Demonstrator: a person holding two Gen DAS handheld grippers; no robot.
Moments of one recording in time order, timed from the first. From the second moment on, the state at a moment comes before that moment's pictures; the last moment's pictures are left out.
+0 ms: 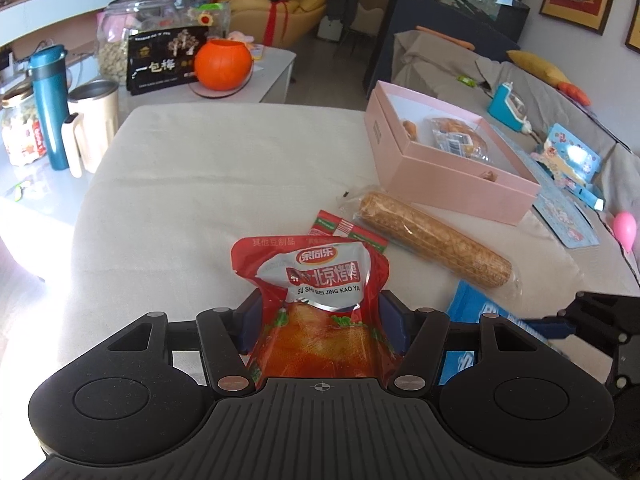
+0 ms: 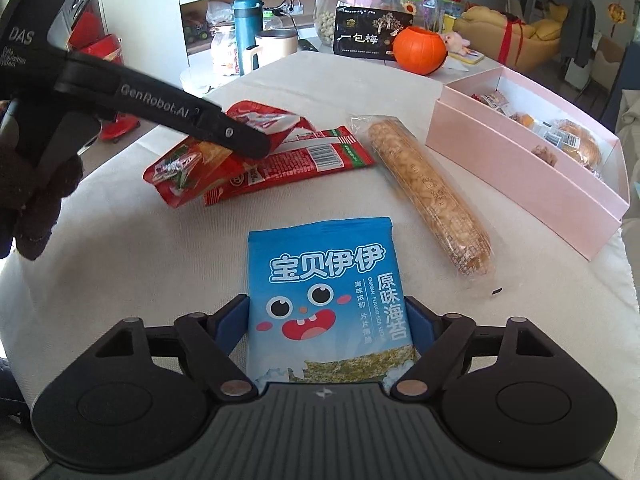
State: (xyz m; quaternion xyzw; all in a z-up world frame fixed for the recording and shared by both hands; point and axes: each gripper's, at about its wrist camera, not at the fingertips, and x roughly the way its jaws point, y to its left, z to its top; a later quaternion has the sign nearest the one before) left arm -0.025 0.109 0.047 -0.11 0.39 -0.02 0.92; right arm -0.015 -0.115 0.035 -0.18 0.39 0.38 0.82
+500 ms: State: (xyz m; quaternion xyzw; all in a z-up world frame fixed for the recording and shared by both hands) left arm -0.004 0.053 0.095 -0.07 0.35 -0.10 0.93; right arm 0.014 -0.204 0.099 -0.12 0.30 0.25 0.91
